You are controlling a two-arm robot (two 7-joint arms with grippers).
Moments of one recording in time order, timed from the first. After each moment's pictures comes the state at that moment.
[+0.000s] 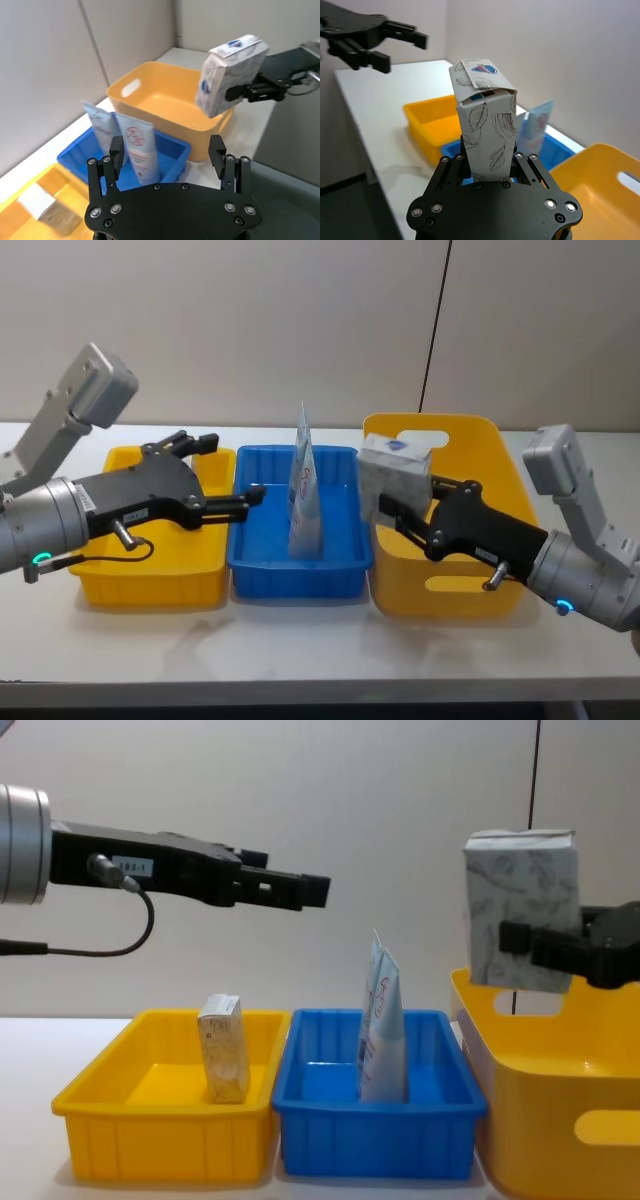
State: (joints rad) left arm -0.48 0.58 0.47 -1.67 -0.52 0.29 -0.60; right arm 0.32 0.59 -0.41 -1.51 0.52 -0.06 0.61
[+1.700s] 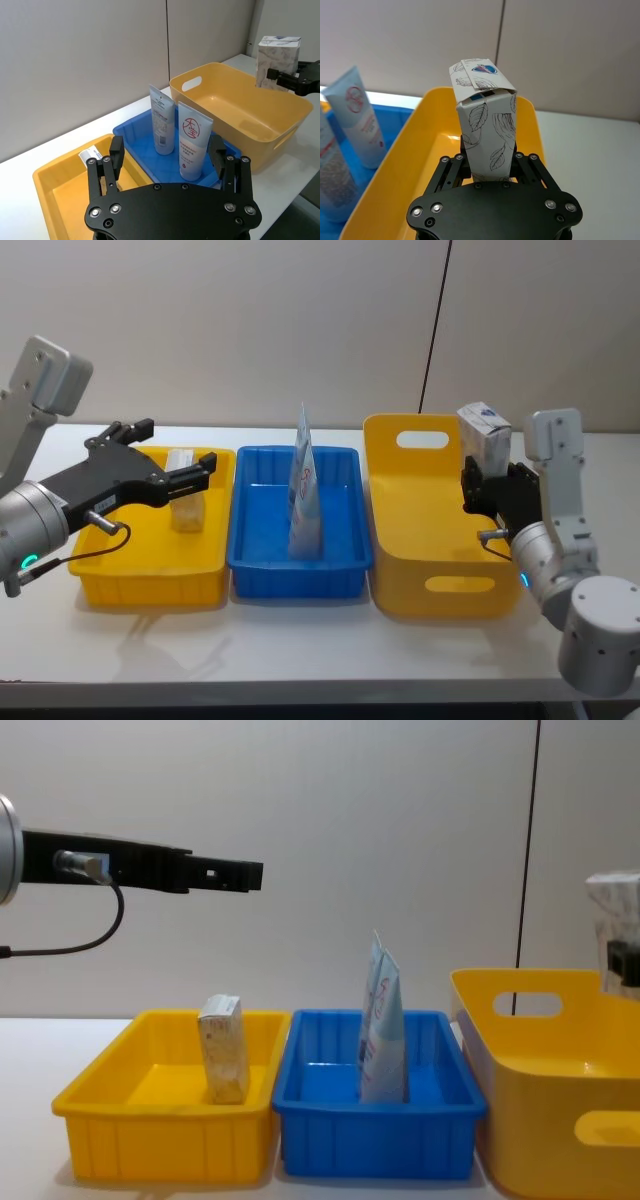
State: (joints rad) left arm -0.35 0.55 0.36 -1.78 -0.53 0.38 -0.29; right arm 0.25 0.32 -0.30 -1.55 0.27 0.24 -0.18
